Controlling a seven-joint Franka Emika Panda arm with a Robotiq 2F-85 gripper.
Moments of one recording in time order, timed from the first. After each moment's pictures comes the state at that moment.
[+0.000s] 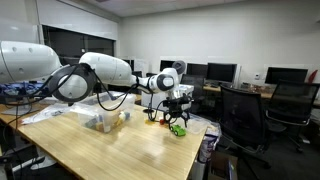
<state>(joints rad) -0.25 1.47 -0.13 -0.36 -0.19 1.83 -0.73</state>
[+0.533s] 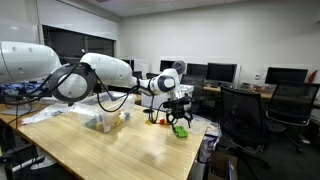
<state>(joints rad) -0.25 1.47 -0.17 -0.37 -0.20 1.90 -0.61</state>
